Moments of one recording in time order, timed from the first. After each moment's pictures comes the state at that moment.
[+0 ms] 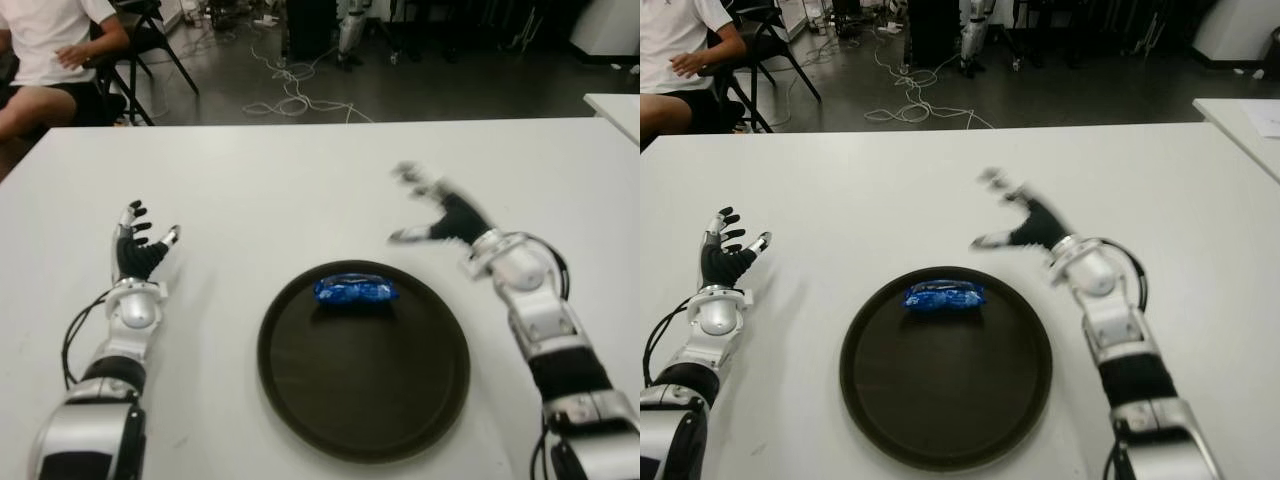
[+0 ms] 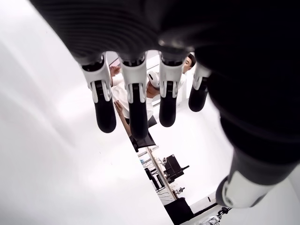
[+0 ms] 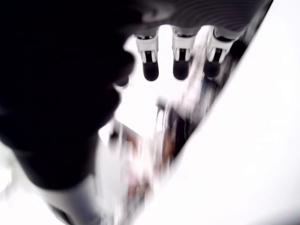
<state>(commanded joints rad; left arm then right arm) -0.54 0.30 0.07 1.18 0.18 -0.48 0.41 -0.52 -0.26 0.00 0.59 -0.08 -0.27 0.18</state>
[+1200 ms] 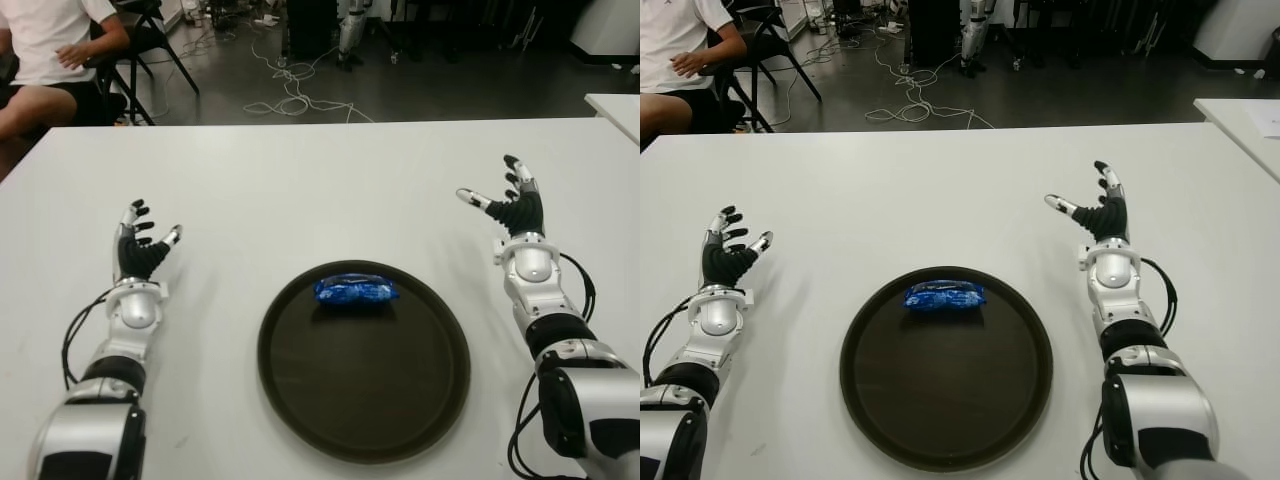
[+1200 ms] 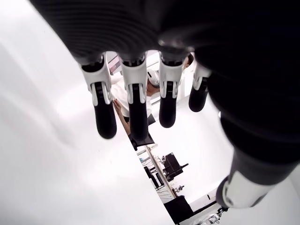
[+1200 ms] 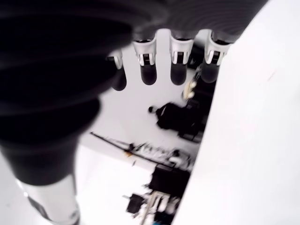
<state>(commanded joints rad) -0.52 0.30 0.07 1.18 0.18 -0.51 0.39 -0.71 -0.25 -0.11 1.20 -0.12 -0.38 -0.25</state>
